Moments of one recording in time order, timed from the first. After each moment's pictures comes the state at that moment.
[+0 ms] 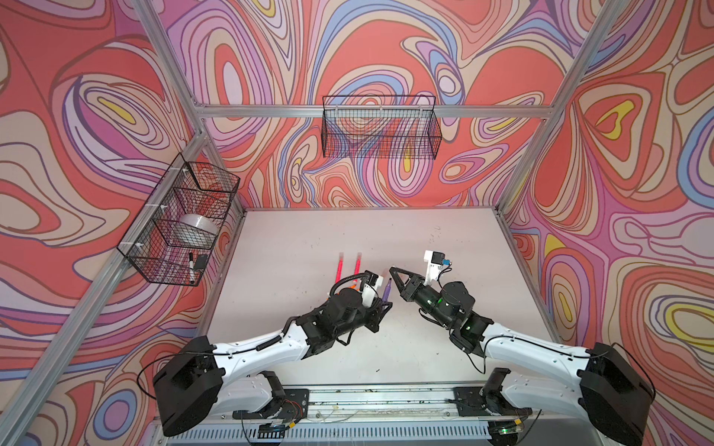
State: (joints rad) left arm -0.95 1.23 0.61 0.21 0.03 -0.46; right arm 0.78 1.15 0.50 0.64 0.06 0.89
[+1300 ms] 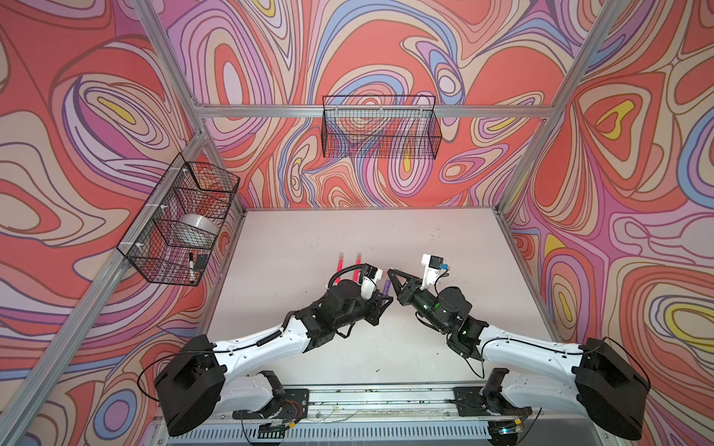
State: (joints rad) left arm -0.87 1.24 0.66 0.19 0.15 -0.48; right arm 0.85 1.18 0.47 0.74 0.16 0.80
